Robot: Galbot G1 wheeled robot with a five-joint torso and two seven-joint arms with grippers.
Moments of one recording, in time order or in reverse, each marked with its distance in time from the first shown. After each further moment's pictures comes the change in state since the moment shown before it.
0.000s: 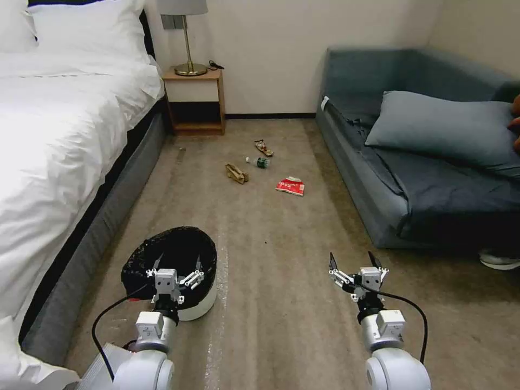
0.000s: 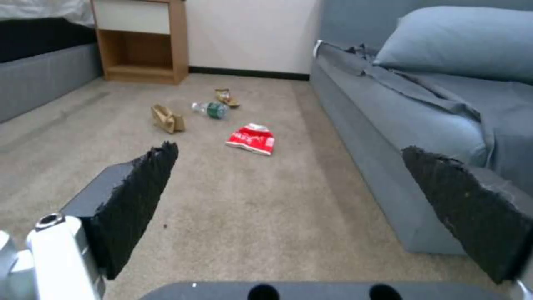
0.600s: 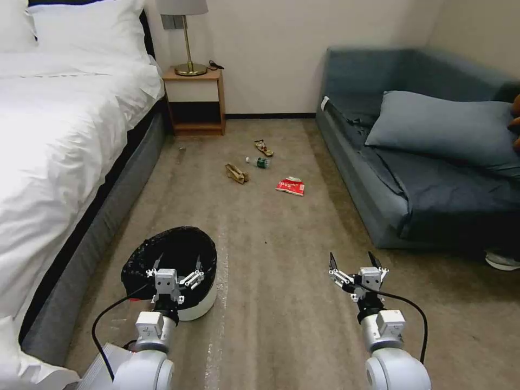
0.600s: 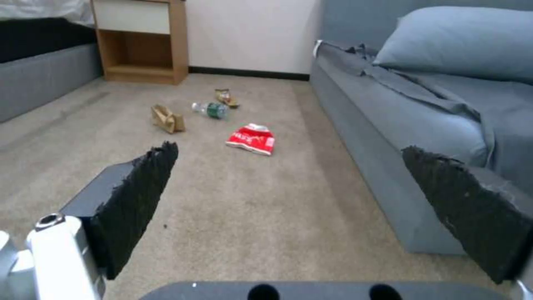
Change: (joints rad) left arm 0.000 0.000 0.000 0.000 0.000 0.000 0.000; right arm 0.000 0.000 0.000 0.000 0.000 0.000 0.000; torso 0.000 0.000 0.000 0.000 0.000
